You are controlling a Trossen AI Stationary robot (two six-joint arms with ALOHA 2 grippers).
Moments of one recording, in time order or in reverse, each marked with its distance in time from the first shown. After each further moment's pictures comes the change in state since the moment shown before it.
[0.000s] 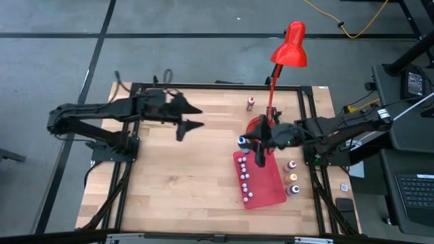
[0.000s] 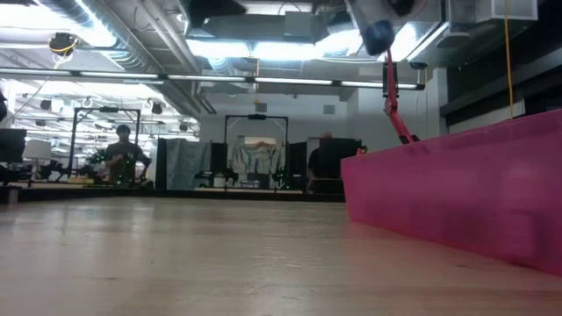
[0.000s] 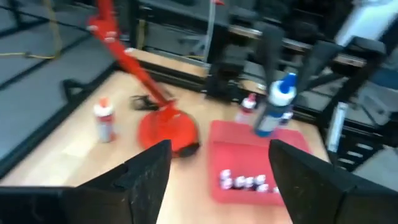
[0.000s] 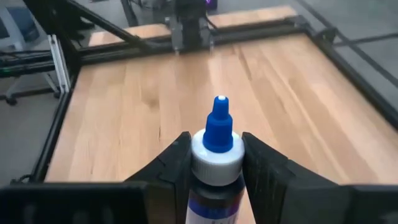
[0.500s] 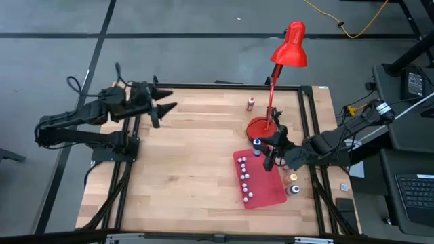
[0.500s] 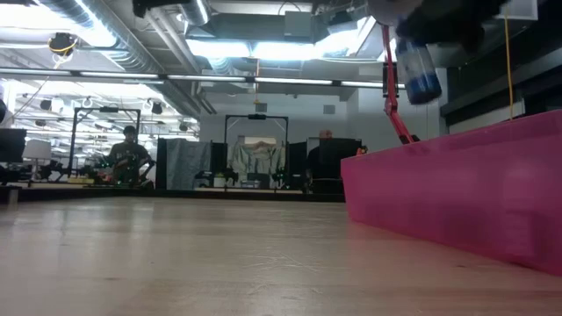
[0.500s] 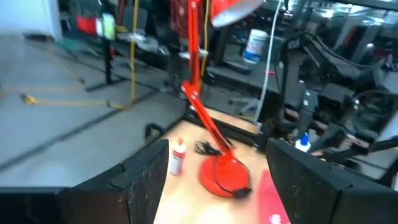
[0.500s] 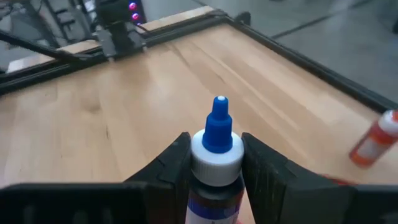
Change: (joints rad) left arm 0.077 -0.406 -0.170 -0.017 -0.234 -0.003; right arm 0.248 -0.158 -0.335 0.057 0.508 0.352
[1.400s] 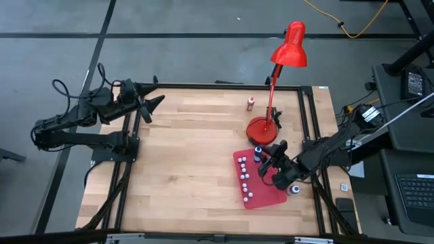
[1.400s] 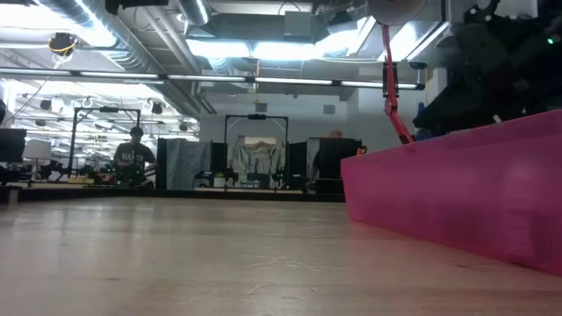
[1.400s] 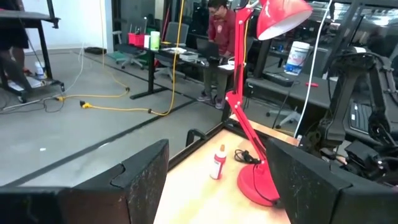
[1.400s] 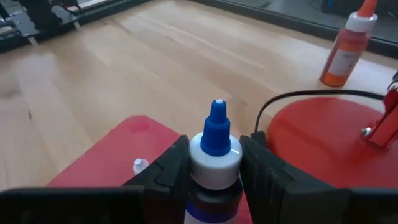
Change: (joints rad) left arm -0.001 -0.127 0.000 -0.113 -0.187 0.029; right arm 0.117 0.281 -0.221 0.100 0.235 0.497
